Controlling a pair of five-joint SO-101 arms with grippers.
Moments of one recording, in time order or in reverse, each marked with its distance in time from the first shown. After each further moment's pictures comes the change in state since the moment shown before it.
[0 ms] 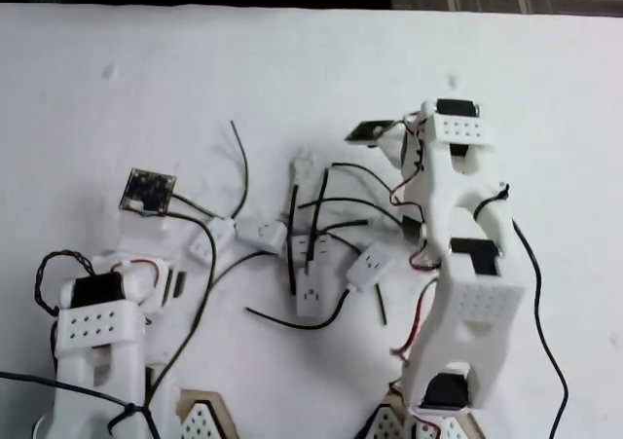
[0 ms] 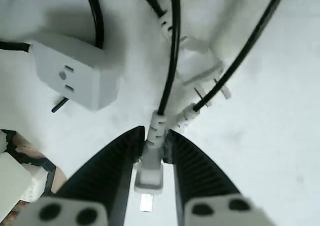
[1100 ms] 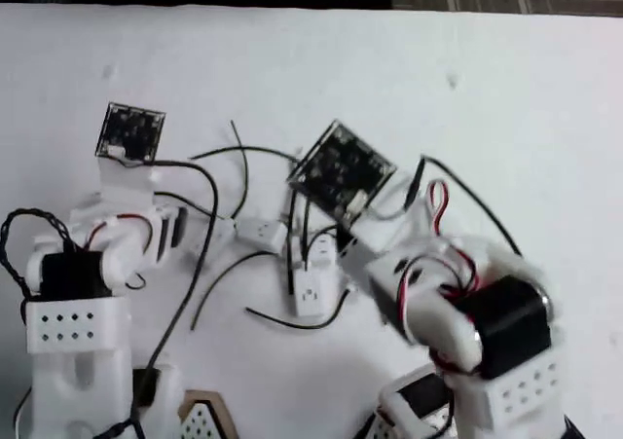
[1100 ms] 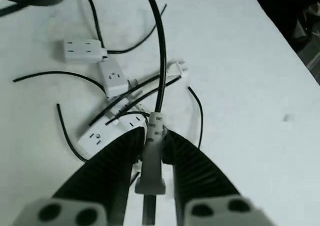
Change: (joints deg) left arm 7.6 0.0 -30.3 15.9 7.2; right arm -32.4 -71.3 14.0 0.6 -34.1
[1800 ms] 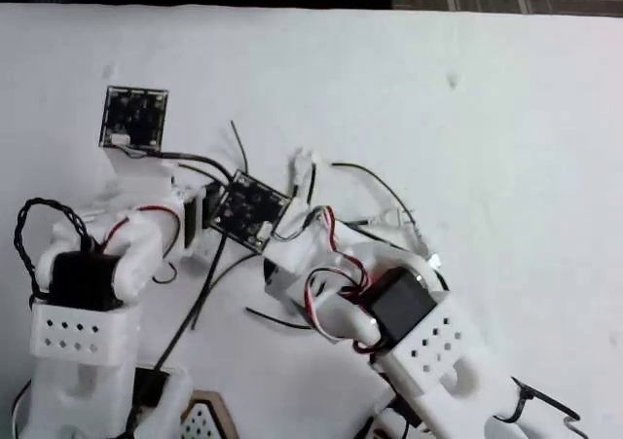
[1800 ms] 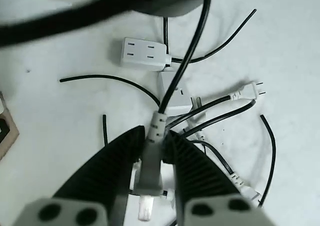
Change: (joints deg) left arm 10.5 0.0 -7.4 0.0 14.5; right arm -14.2 -0.5 30.5 -24.6 -5.5
